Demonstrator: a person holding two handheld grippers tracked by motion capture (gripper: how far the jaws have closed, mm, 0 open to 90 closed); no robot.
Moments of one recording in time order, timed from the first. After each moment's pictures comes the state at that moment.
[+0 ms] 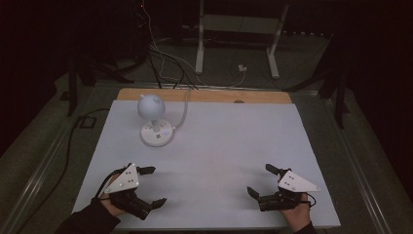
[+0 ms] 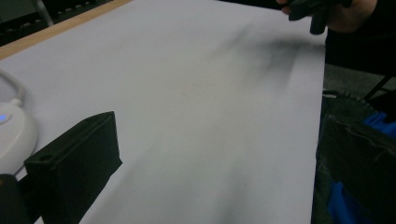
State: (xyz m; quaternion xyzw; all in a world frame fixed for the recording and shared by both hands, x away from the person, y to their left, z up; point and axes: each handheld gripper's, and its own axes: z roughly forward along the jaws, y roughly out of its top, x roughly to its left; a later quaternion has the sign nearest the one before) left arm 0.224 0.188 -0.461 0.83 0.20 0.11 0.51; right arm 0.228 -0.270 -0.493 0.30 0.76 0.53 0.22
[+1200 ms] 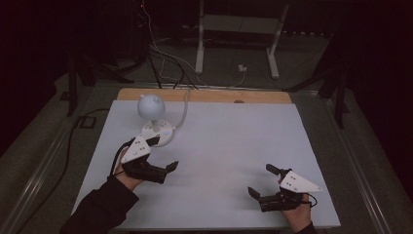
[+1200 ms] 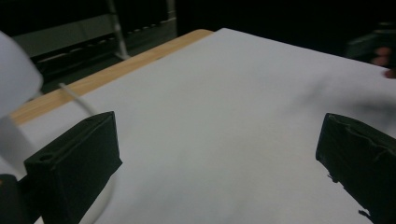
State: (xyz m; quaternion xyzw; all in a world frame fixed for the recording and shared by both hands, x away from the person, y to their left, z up) left arm 0.280 0.161 -0.433 0.78 0.29 0.20 0.52; right arm 0.226 -0.272 -0.491 0.30 0.76 0.54 0.22
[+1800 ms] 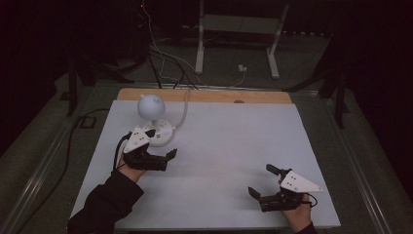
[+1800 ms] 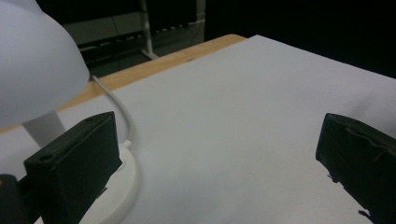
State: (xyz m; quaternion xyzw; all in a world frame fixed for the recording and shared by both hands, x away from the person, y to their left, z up) left arm 0.302 0.162 -0.438 0.75 0.34 0.22 0.52; right arm 0.226 -0.273 -0.491 0.30 0.75 0.54 0.21
